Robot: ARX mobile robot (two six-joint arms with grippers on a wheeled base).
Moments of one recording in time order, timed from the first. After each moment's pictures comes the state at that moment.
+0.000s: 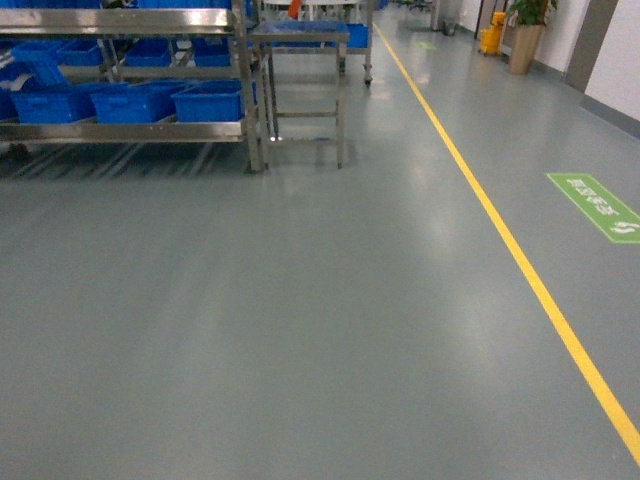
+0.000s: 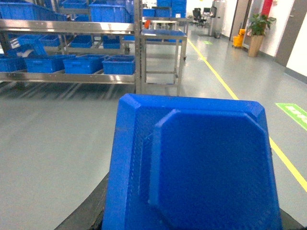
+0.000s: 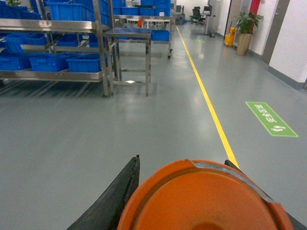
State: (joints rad) left arm 0.00 0.01 0.01 -0.01 0.00 0.00; right arm 0.00 0.00 0.01 -0.01 0.00 -0.01
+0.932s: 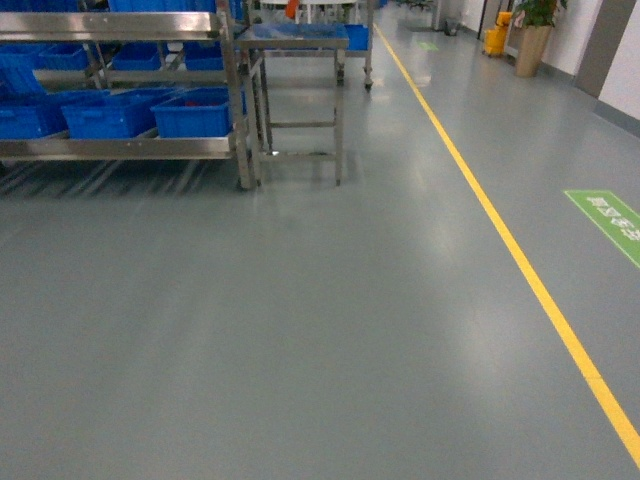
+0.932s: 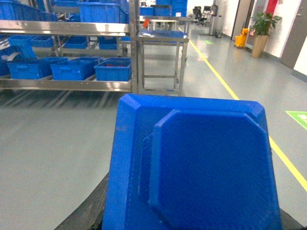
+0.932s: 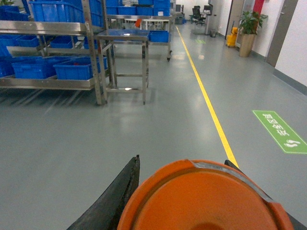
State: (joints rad) left arm 0.00 0.01 0.01 -0.01 0.00 0.00; right arm 0.00 0.00 0.01 -0.01 0.00 -0.01
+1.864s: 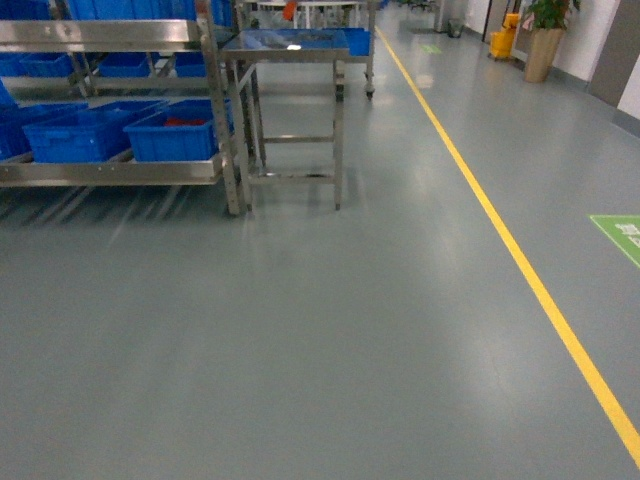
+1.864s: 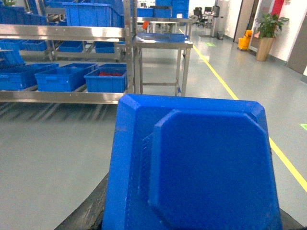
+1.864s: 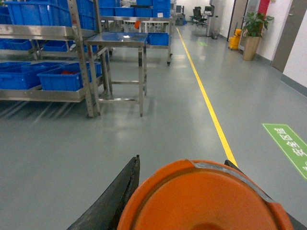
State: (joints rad) left arm 0.00 0.01 0.01 0.00 0.00 0.00; right arm 0.00 0.00 0.01 -0.01 0.00 -0.01
